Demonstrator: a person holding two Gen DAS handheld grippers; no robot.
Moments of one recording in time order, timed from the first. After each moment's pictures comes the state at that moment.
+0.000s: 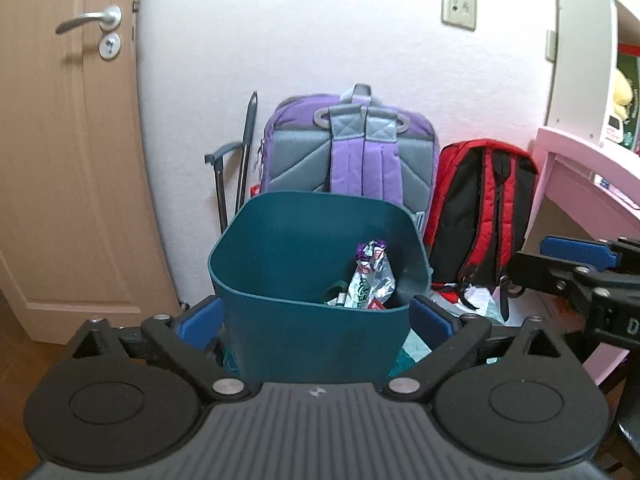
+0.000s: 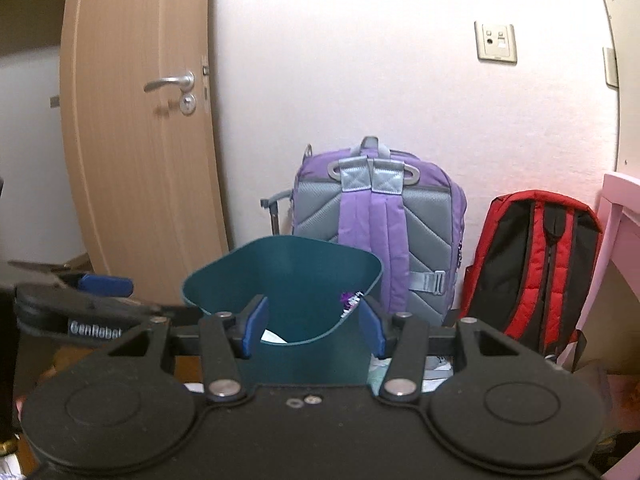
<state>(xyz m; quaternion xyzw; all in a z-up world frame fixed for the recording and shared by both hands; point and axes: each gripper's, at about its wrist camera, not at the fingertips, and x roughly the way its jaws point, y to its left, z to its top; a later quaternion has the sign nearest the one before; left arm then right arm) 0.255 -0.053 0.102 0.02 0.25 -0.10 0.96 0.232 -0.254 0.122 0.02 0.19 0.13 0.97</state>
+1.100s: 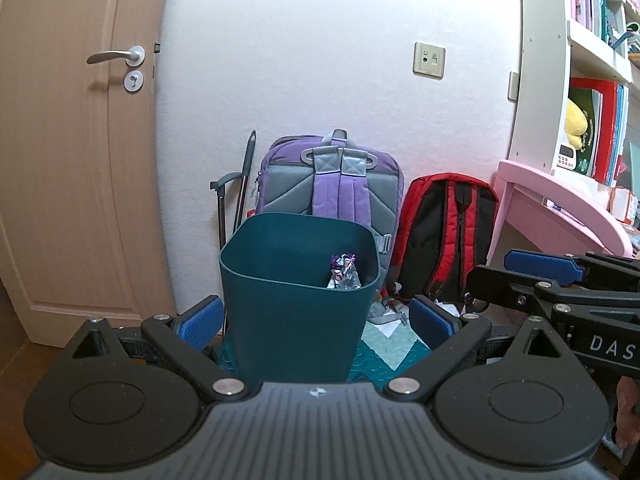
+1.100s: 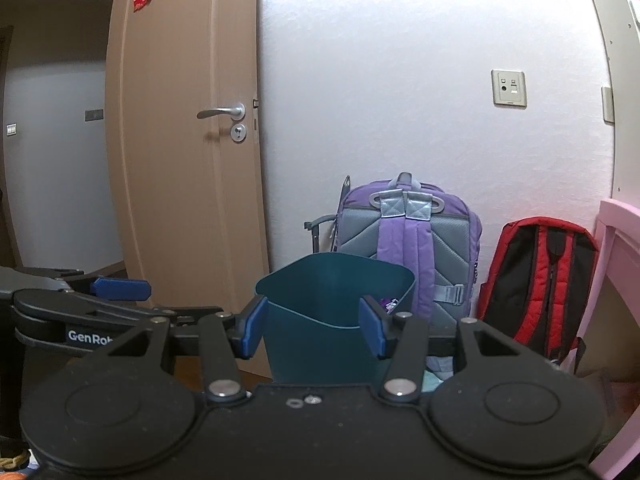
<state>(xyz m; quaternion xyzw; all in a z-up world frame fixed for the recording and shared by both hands) 0.143 -0.041 0.130 0.00 0.20 -0.12 0.97 0.130 -0.231 0.147 0.01 0.15 0.15 0.98</state>
